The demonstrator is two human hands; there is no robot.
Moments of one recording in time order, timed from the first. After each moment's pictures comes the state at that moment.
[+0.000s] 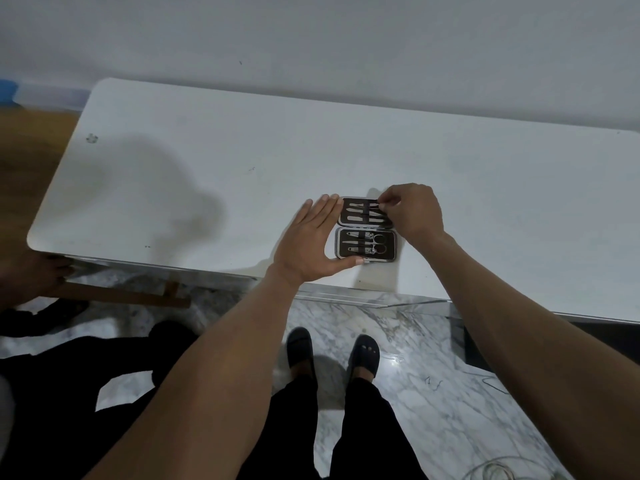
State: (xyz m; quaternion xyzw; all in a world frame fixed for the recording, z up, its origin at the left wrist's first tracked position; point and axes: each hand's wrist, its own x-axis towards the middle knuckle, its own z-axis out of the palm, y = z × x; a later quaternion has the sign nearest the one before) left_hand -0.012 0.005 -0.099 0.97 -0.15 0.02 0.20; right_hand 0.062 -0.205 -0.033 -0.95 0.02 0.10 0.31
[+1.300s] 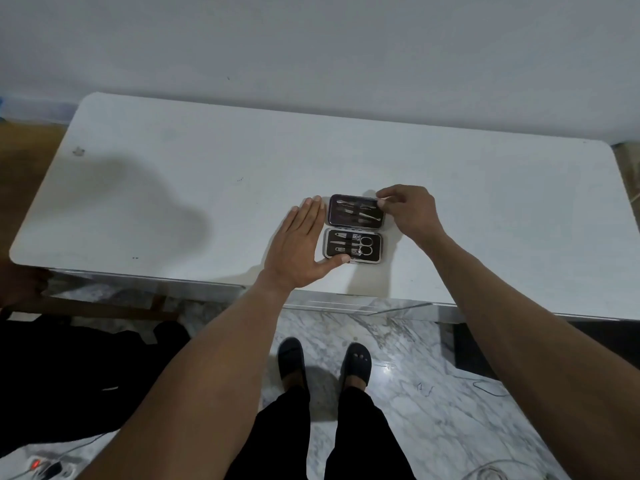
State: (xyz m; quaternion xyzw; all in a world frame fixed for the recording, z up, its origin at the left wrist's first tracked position) left_hand -0.010 0.004 -0.099 0.98 -0.15 0.02 0.14; right_hand 0.066 -0.226 -0.016 -0.88 0.09 0.12 0.44
